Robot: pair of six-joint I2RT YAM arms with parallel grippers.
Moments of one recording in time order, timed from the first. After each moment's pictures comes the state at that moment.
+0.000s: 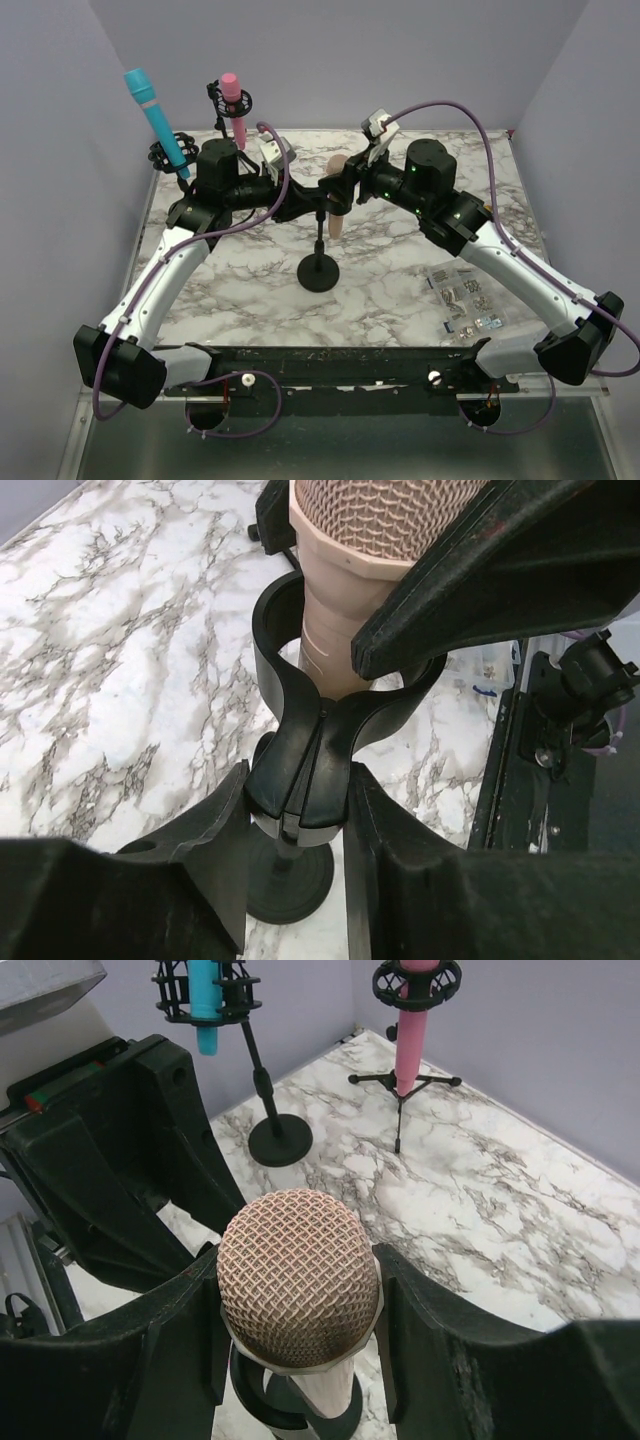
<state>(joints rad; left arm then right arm) -0.35 1.24 1.22 -0.29 0.87 0.04 0.75 1.35 1.38 -0.11 -0.18 0.07</state>
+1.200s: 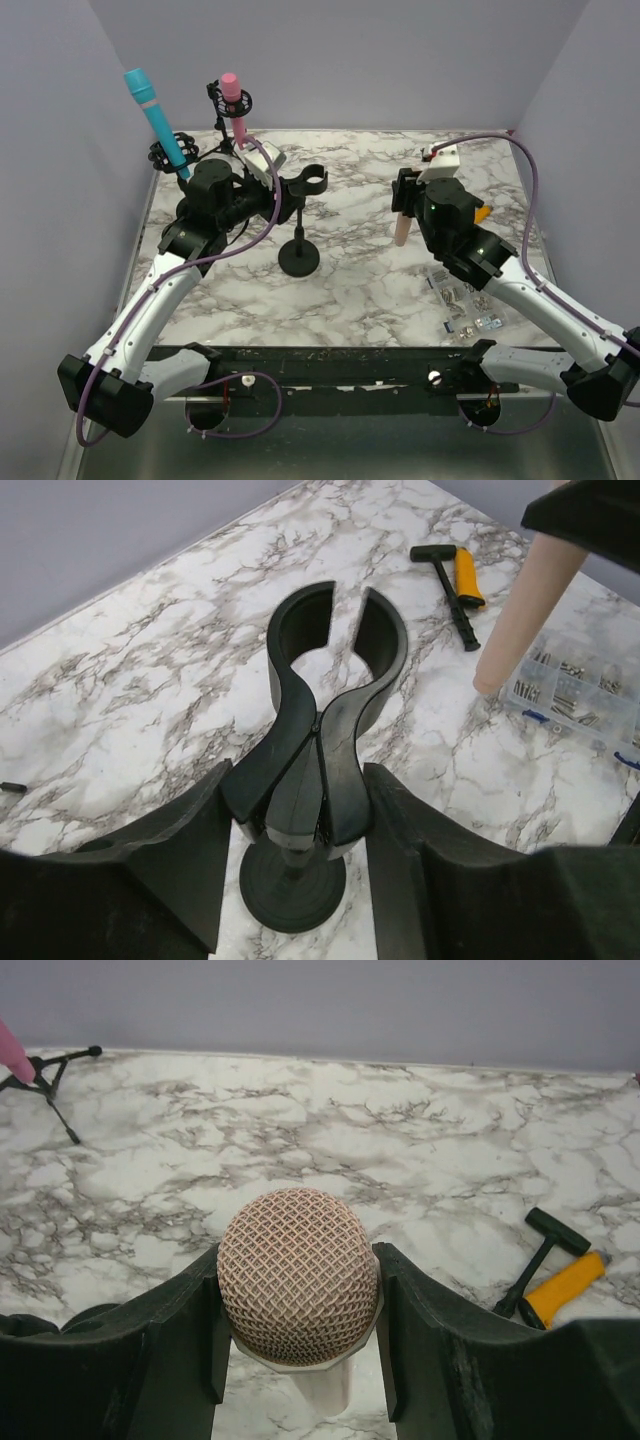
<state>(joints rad) -0.41 1.09 1.10 -0.22 0.42 0.02 0.75 1.09 1.10 -0.17 0.63 0.14</state>
